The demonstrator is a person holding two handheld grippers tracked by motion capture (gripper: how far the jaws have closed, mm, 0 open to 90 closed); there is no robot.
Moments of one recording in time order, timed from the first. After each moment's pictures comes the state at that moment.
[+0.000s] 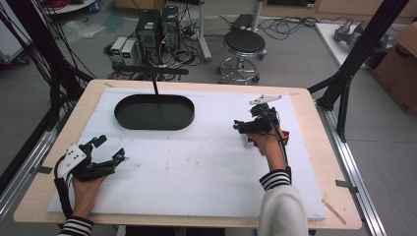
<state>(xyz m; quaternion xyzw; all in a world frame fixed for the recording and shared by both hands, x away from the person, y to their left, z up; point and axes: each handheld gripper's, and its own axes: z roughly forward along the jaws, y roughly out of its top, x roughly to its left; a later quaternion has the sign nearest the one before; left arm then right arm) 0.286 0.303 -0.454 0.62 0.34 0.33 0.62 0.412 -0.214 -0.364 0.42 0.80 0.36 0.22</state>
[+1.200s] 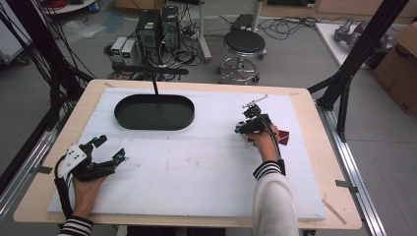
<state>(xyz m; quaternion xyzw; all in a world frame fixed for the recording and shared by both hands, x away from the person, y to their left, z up) 0.286 0.303 -0.454 0.63 0.34 0.33 0.62 0.453 -0.214 -0.411 0.44 0.85 0.26 0.14</state>
